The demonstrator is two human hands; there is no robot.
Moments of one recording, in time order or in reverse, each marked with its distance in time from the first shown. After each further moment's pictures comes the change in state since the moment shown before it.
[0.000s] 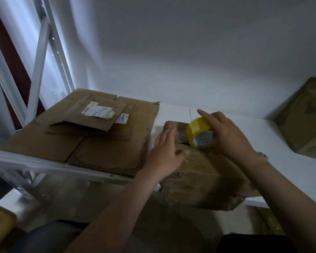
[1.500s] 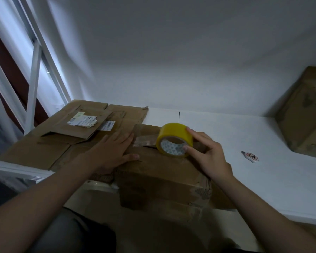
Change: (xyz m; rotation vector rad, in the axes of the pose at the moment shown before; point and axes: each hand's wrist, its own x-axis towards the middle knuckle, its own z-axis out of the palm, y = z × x) left_hand 0.019 -0.019 -0.054 0.894 -0.335 -0.090; right_hand -0.046 0.057 0.035 1.058 0.212 -0.026
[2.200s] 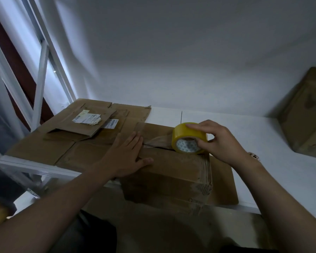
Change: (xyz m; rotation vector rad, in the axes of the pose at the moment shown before) left_hand -0.005 0.039 0.019 0.058 0.108 -0.017; right_hand 0.033 -0.019 -0.042 -0.352 -0.259 -0.101
